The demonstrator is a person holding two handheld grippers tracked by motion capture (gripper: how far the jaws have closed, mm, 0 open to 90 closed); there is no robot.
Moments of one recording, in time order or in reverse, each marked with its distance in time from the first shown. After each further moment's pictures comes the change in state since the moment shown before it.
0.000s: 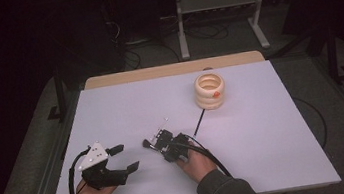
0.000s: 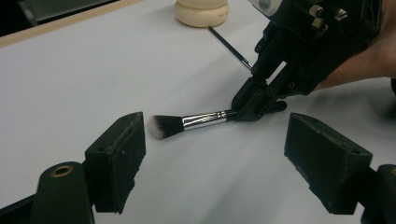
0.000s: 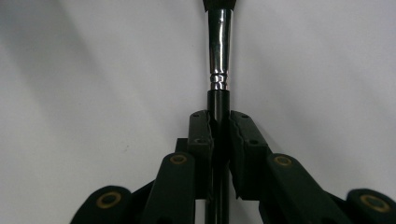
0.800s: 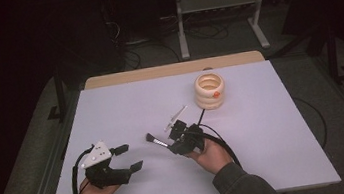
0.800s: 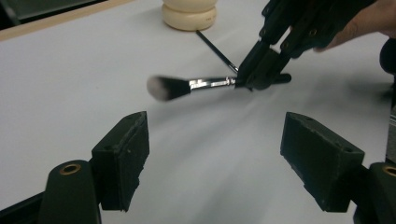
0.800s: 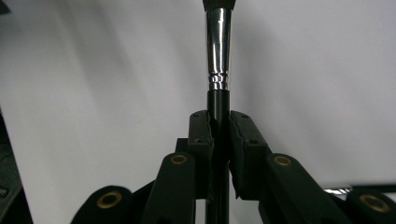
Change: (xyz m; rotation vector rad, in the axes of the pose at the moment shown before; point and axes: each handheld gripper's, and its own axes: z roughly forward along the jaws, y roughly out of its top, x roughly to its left) left arm -0.005 0.005 0.007 -0.010 -0.052 -0.025; right arm -0.031 -0.019 -0.042 -0.116 0.120 -0.030
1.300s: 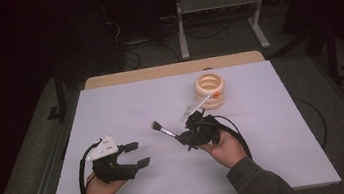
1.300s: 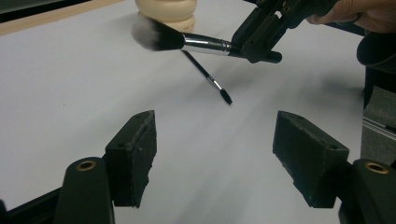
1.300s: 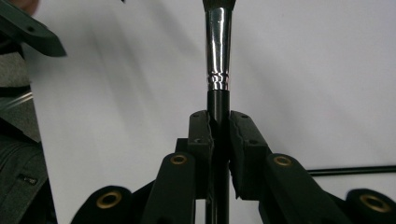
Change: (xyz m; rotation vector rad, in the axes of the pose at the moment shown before) left arm -0.003 0.016 0.015 -0.002 -0.085 -0.006; right arm -0.019 -0.015 -0.043 -0.136 0.040 0.026
